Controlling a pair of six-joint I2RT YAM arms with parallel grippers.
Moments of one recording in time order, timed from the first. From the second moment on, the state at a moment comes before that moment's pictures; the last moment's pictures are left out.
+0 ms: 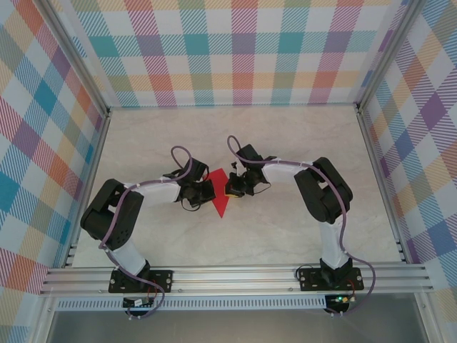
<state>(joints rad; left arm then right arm) -0.52 1.68 0.85 -0.24 0.21 -0.84 0.64 2.03 1.25 -0.35 -0.56 0.72</state>
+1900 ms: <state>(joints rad) -0.70 1.58 0.69 -0.14 0.20 -0.91 0.65 2.03 1.24 -0.35 -0.54 0.84</state>
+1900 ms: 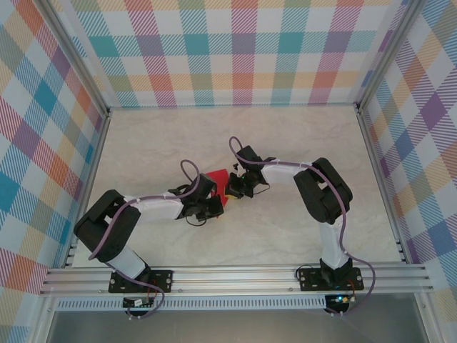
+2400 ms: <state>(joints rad) -0.70 1.50 0.65 -0.20 0.24 -0.94 0.65 2.03 1.26 -0.38 -0.52 0.83</state>
